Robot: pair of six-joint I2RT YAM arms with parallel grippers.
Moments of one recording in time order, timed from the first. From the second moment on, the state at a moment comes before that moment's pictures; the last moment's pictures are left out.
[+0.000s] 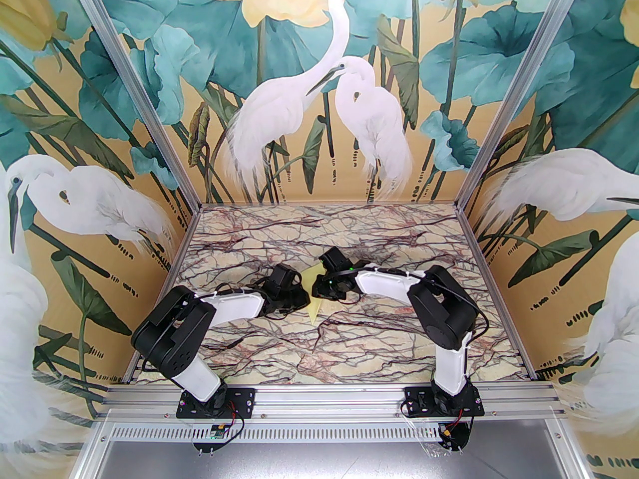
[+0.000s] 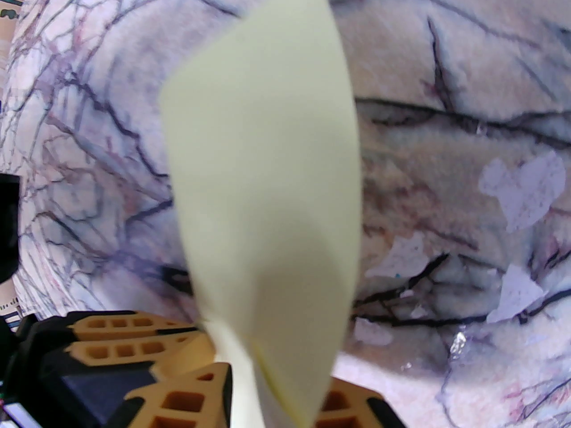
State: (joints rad) left arm -0.58 1.66 0.73 -0.06 0.20 -0.88; right arm 0.74 1.92 1.22 -0.34 -0.26 0.78
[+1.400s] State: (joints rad) left arm -0.59 1.51 0.57 0.15 0.18 -1.00; right arm 0.72 1.89 1.07 -0.22 -0.22 0.91
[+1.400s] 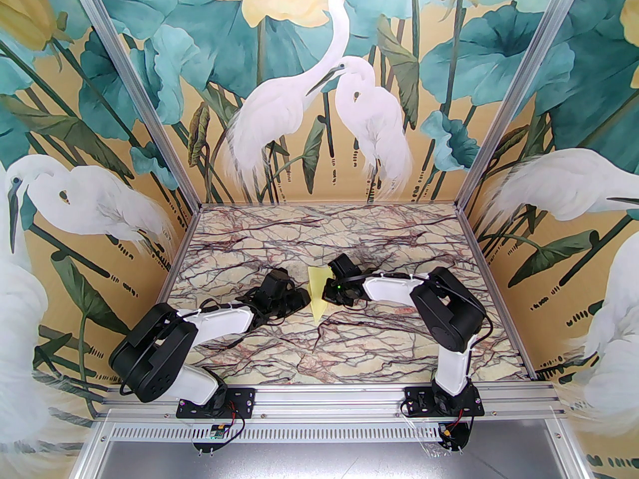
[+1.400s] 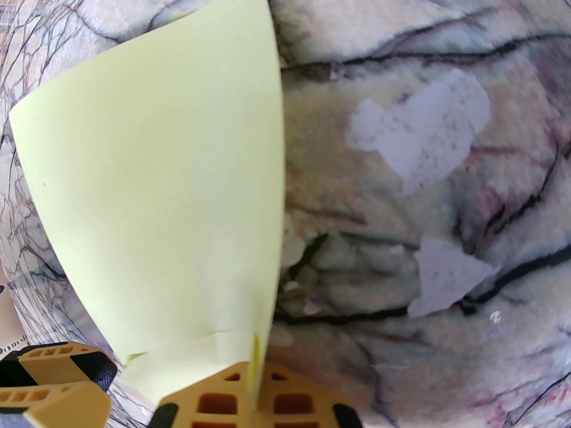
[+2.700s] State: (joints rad) left arm -0.60 1.68 0.64 0.21 0.20 -1.00; right arm 0.73 1.89 1.08 -0.24 -0.22 0.91
